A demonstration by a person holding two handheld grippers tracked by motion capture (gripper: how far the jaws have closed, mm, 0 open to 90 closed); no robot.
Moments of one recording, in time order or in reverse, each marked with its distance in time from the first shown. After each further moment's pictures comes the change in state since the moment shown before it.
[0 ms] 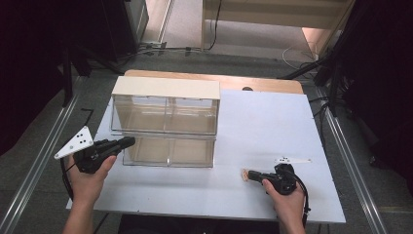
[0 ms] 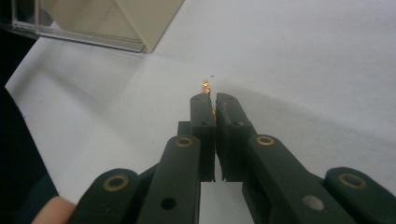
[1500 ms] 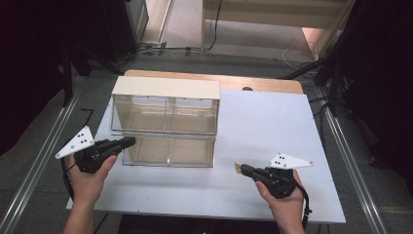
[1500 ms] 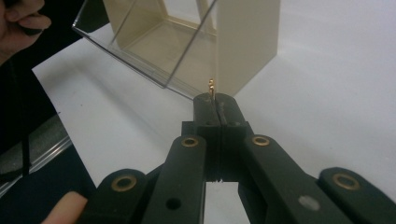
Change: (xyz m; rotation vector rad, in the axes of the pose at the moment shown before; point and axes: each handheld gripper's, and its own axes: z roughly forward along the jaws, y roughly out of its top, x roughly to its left) left arm 0.000 0.000 0.001 0.007 0.002 -0.005; right arm 0.082 0.026 -0.029 -0.133 -0.045 -0.325
